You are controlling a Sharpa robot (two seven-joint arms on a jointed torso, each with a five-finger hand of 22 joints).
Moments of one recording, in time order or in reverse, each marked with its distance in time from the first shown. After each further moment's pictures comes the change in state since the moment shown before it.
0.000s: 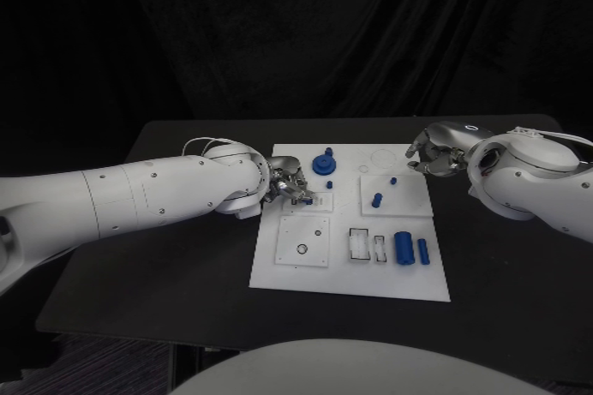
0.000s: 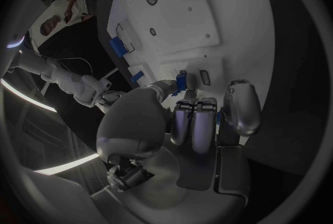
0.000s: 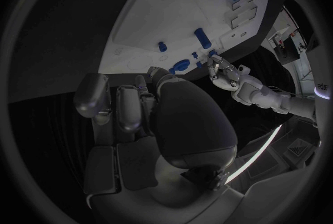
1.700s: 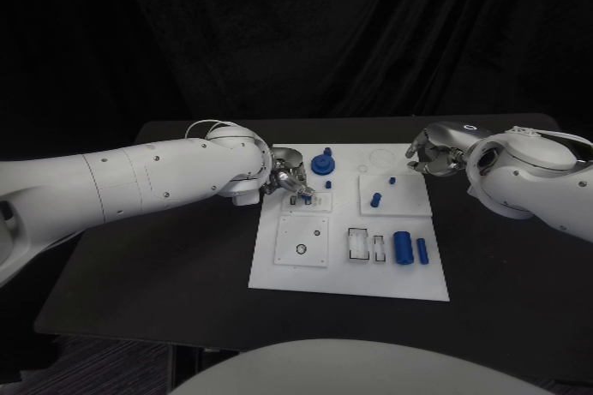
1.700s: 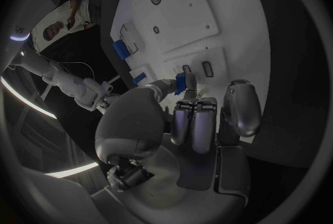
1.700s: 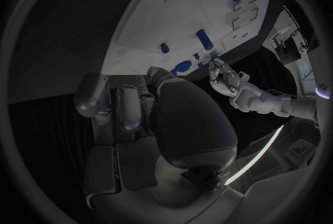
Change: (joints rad) left arm 0.052 0.037 -0.002 -0.055 -0.001 0.149 0.010; left_hand -0.016 -0.042 0.039 -0.028 -0.009 0.017 -0.003 0.015 0.016 0.000 0.000 0.000 0.000 0.000 0.000 0.000 -0.001 0.000 0.004 0.004 0.006 0.000; right arm 0.000 0.003 0.000 -0.006 0.000 0.010 -0.011; right_hand 0.000 0.000 0.003 -0.003 0.000 0.000 0.000 0.000 -0.001 0.000 0.000 0.000 0.000 0.000 0.000 -0.004 -0.002 0.000 0.000 0.000 -0.004 -0.001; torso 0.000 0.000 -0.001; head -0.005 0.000
